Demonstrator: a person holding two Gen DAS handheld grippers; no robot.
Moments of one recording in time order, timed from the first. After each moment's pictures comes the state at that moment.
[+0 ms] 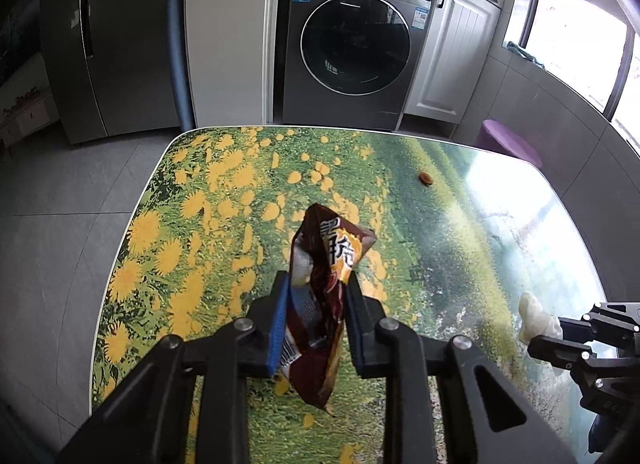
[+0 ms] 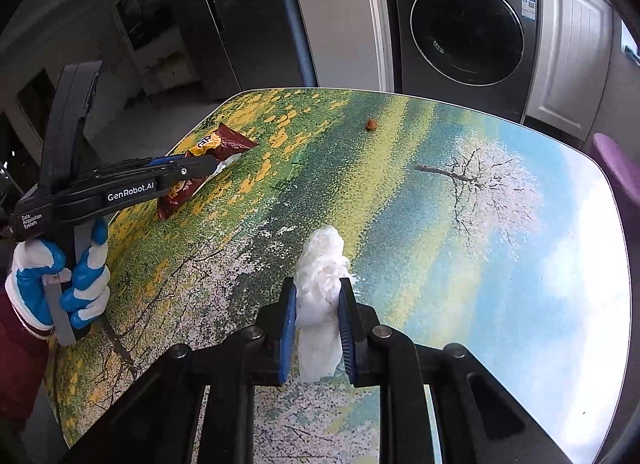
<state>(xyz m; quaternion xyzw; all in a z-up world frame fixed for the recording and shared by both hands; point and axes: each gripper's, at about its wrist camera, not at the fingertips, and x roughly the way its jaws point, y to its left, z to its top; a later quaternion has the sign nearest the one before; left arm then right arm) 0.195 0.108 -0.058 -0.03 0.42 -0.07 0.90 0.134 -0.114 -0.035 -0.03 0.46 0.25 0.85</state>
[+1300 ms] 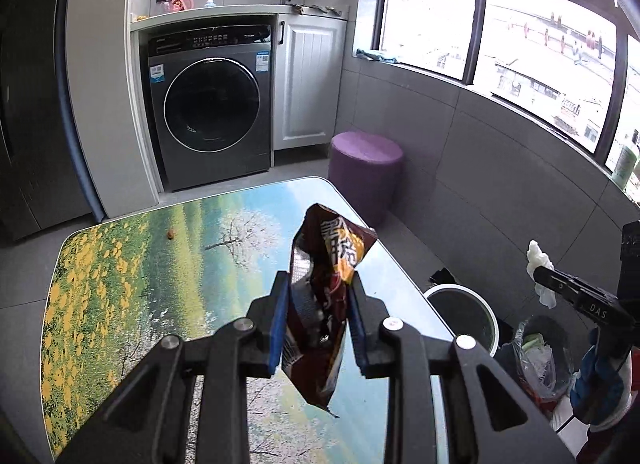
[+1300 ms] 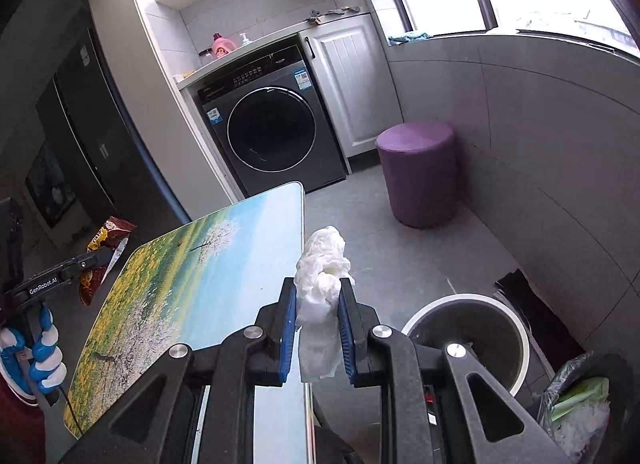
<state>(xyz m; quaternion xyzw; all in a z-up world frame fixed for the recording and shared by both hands) 0.057 -0.124 0.061 0.05 0.34 -0.24 0.91 -0.070 -0.419 0.050 0.17 0.30 0.01 0.94</state>
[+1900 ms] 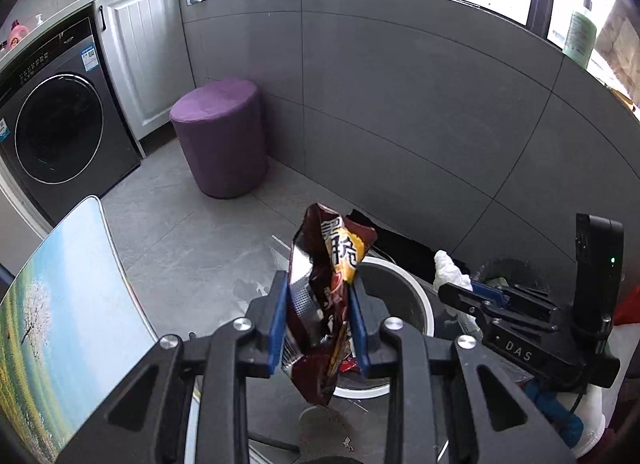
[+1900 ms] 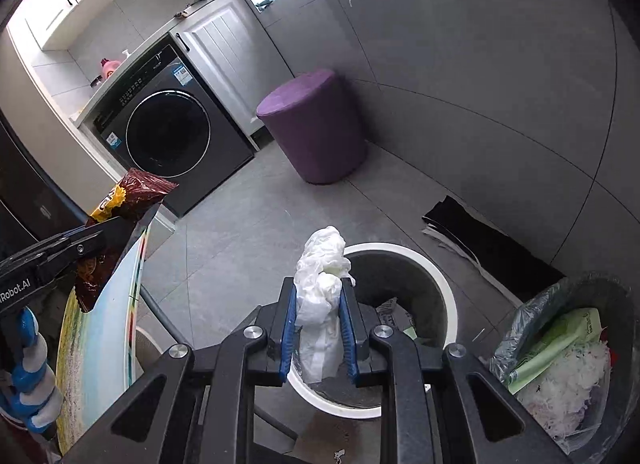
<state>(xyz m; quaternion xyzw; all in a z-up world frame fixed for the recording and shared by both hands) 0.060 -0.419 -0.025 0.19 0.40 -0.38 0.81 -0.071 -0.560 -0.052 0.28 0.36 -0.11 0.88</state>
